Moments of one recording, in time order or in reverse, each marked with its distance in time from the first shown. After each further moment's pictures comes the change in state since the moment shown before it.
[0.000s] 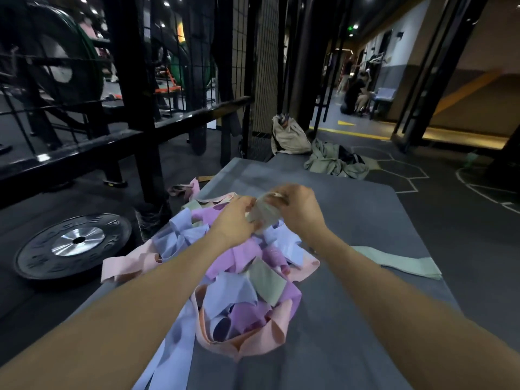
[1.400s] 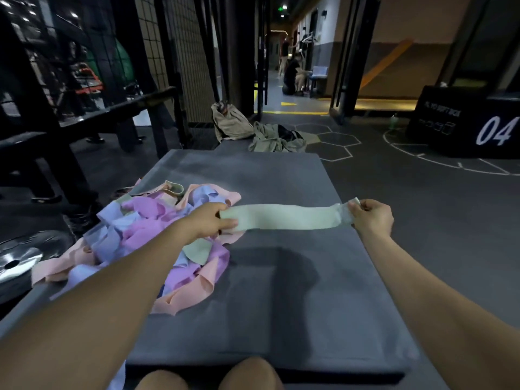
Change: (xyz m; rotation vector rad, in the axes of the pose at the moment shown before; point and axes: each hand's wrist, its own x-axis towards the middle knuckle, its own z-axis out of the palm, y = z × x) left_hand -0.048 0.084 0.063 -0.109 -0.463 -0.184; right_hand -0.177 0.175 -0.158 0.210 0.645 0.809
